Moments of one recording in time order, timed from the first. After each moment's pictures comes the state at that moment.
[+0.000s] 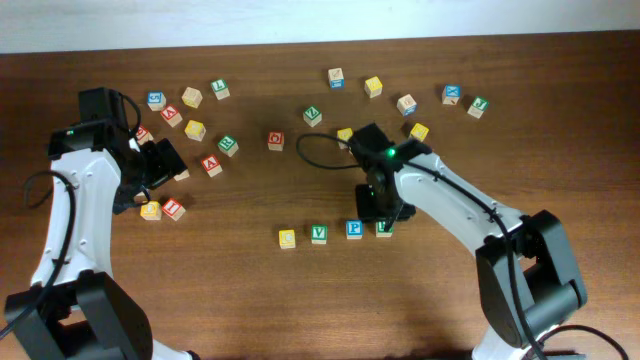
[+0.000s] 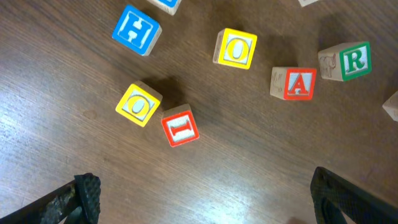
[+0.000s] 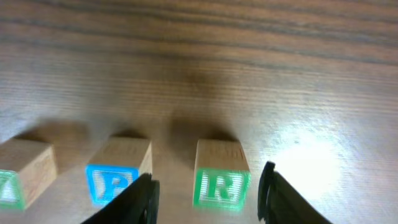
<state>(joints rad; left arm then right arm) 0.20 1.71 1.43 -1.07 0.01 -0.38 0.47 1.85 1.31 -0.98 -0.01 0.44</state>
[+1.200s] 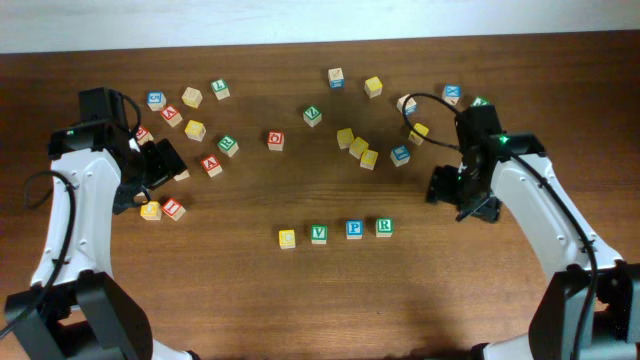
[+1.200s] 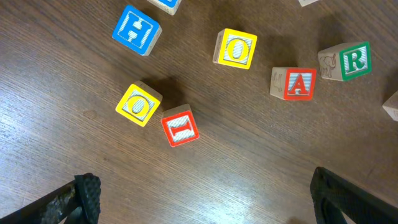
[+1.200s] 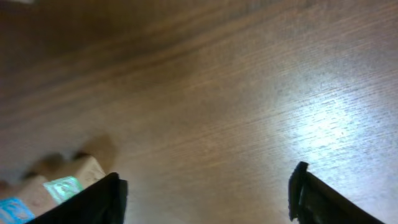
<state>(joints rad) 0.20 1.71 1.43 -1.07 0.01 -0.38 0.06 1.63 1.18 -1.04 0.01 0.45</state>
